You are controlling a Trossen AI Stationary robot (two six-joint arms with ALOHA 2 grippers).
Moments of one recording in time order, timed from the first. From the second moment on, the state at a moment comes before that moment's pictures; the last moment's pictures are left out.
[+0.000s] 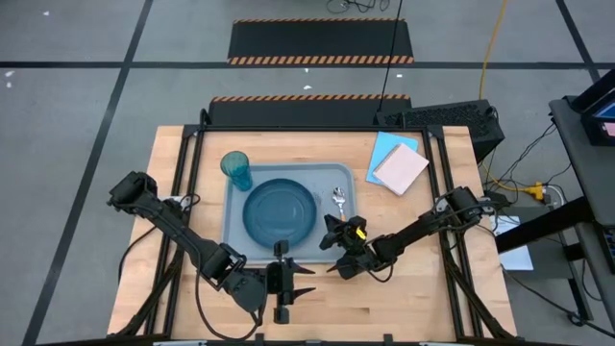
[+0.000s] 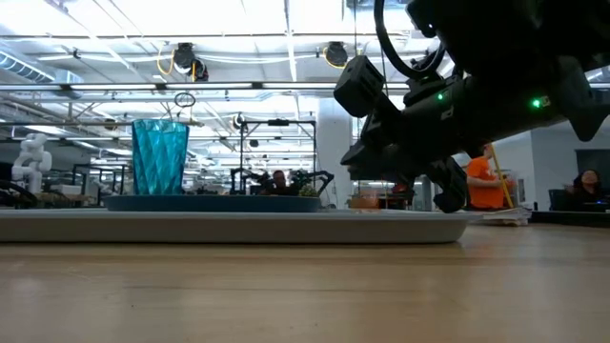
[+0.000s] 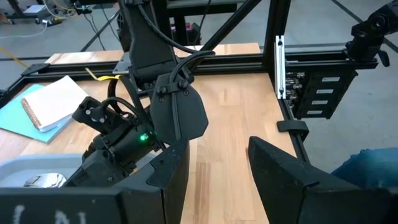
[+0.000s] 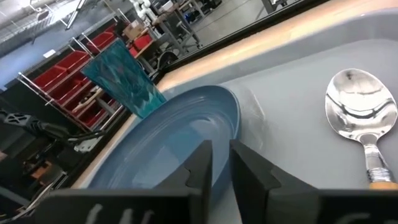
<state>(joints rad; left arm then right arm) -0.64 1.71 1.36 -0.13 -0.60 -0.24 0.43 1.98 0.83 0.39 1.20 1.40</state>
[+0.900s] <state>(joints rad) -0.64 1.71 1.36 -0.13 -0.60 -0.24 0.32 1.71 0.83 0.03 0.56 1.17</state>
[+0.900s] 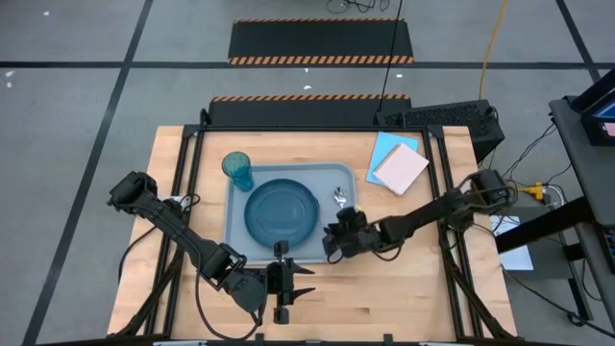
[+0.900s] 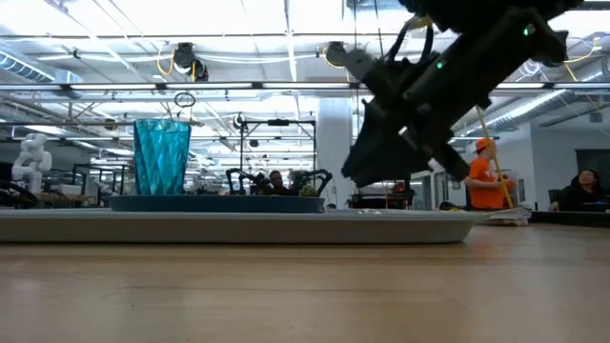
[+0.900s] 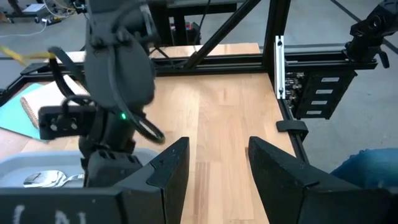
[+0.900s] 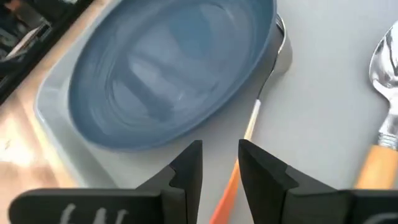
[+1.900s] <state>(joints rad) -0.63 1.71 1.36 -0.12 -0.60 -0.24 0.23 1.84 0.85 0.05 0.41 1.06</state>
